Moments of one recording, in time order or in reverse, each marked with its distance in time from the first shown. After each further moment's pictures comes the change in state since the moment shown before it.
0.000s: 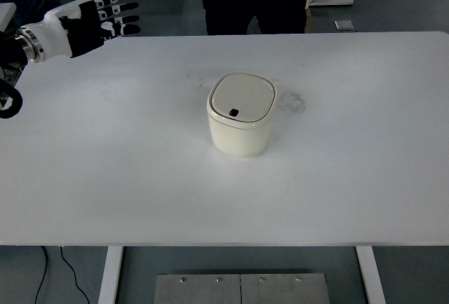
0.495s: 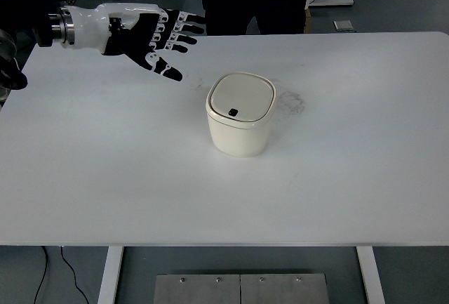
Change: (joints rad) left arm -0.203 -0.013 0.038 -0.193 0.363 -0.199 0.098; right arm 0.000 0.000 0.000 0.000 0.000 0.000 0.000
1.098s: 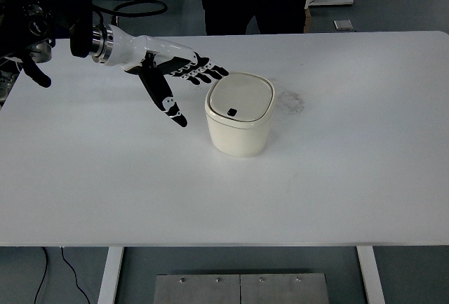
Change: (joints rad) left arm -0.008 -0.125 0.000 0.006 0.356 -0.047 -0.001; right arm 0.000 0.000 0.000 0.000 0.000 0.000 0.000
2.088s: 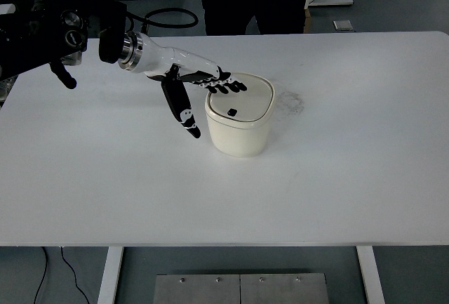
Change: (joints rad) left arm -0.007 -0.085 0.000 0.006 0.117 0.000 0.000; right arm 0.000 0.000 0.000 0.000 0.000 0.000 0.000
